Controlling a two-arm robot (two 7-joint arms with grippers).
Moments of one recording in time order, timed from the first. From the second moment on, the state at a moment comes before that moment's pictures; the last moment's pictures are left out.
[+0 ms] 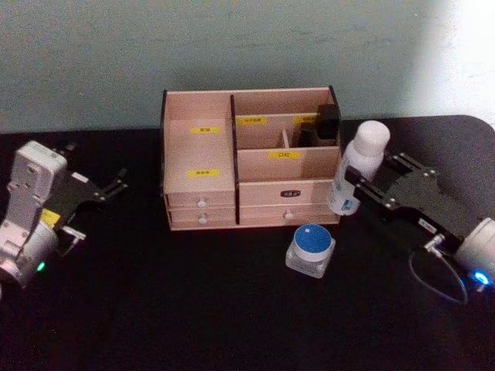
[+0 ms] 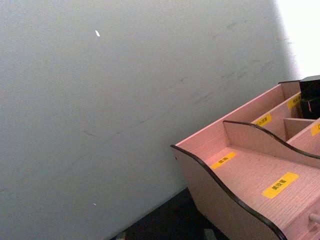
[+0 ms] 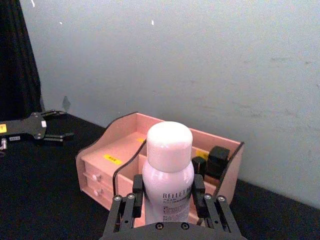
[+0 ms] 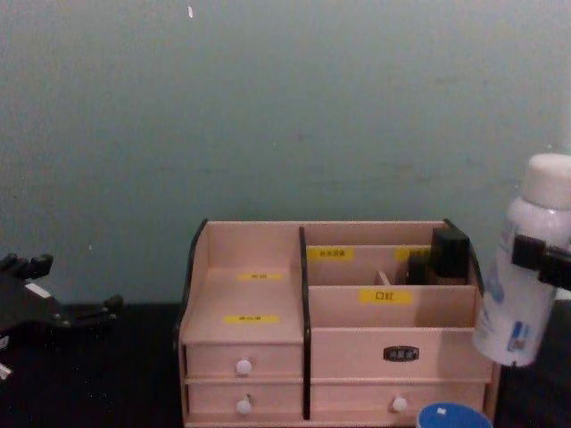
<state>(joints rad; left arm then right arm) -0.20 0.60 0.45 -1.41 -0.25 -0.12 0.03 -0.05 0.55 -0.20 -1.75 0.47 -0.03 0.38</state>
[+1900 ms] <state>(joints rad) -0.20 0.60 0.45 -1.41 -0.25 -0.12 0.03 0.52 0.27 -0.41 -1.22 0.34 0.04 0.44</state>
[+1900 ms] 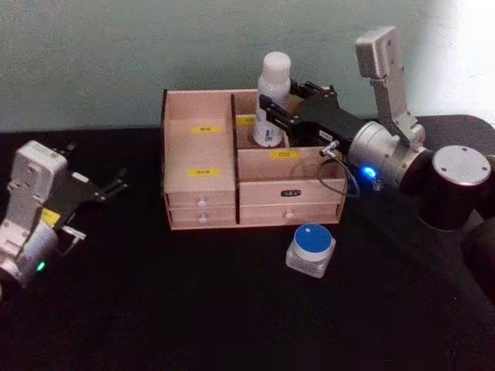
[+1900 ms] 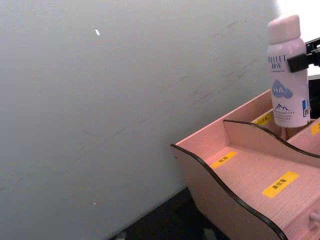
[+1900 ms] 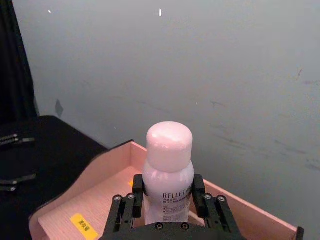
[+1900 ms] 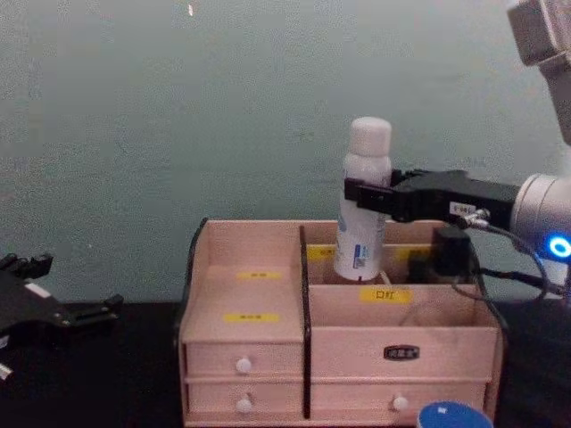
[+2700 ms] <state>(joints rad) -0.20 0.60 0.45 -1.41 -0.25 -0.12 0.03 0.54 0.24 -0.41 -1.13 0.33 0.03 0.44</state>
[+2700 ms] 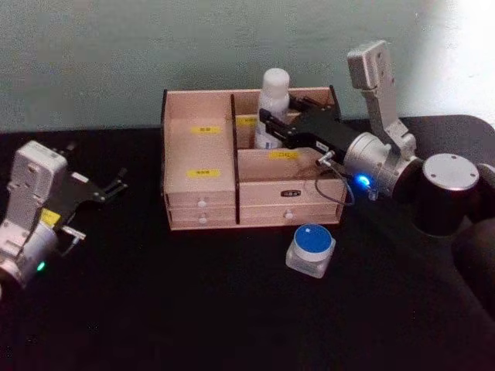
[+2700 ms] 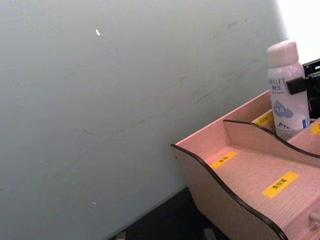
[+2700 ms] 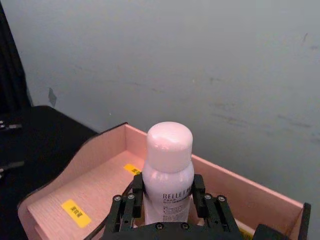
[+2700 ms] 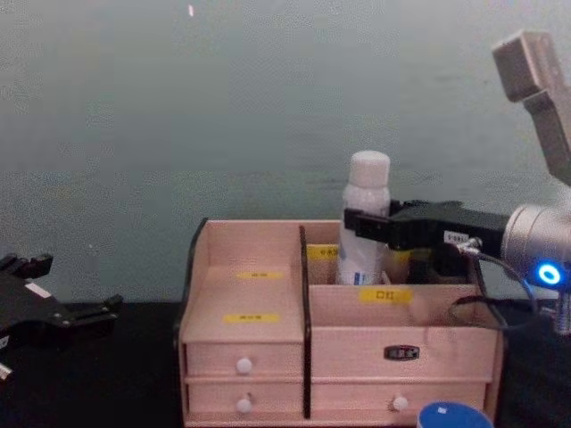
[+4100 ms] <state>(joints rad) -0.20 0.60 0.45 -1.41 -0.25 -0.12 0.03 0.56 0.21 -0.42 -1.04 0.30 0.05 0.43</state>
